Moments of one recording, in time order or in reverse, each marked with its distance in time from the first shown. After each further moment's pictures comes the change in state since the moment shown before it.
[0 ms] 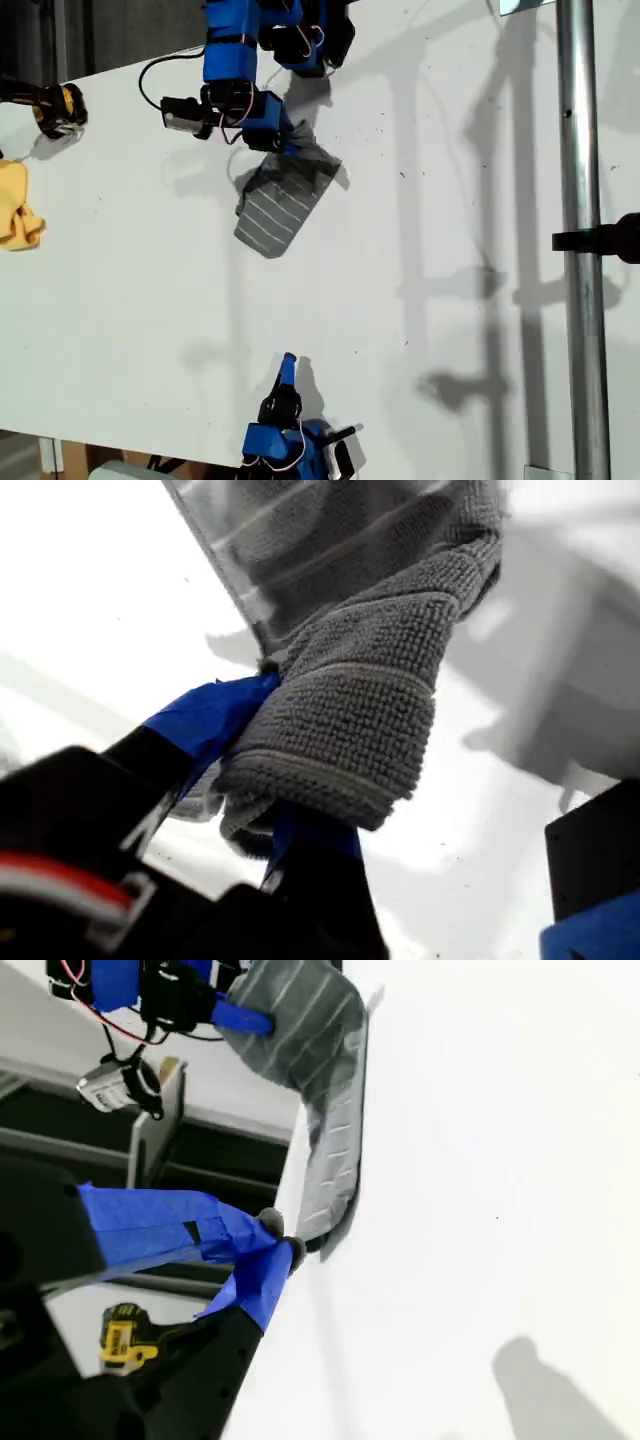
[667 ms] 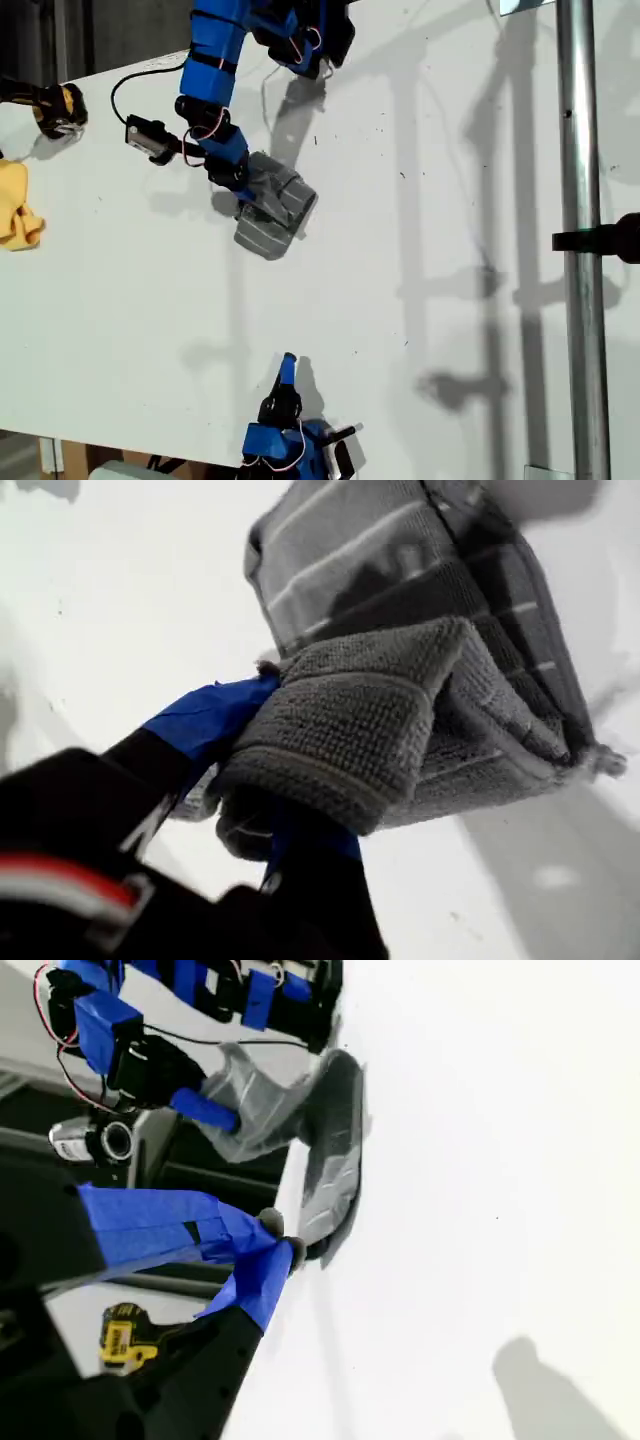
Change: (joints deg) arm 0 0.0 0.0 0.0 0.0 0.0; arm 1 13.6 -11.2 -6.1 -29.2 -16.3
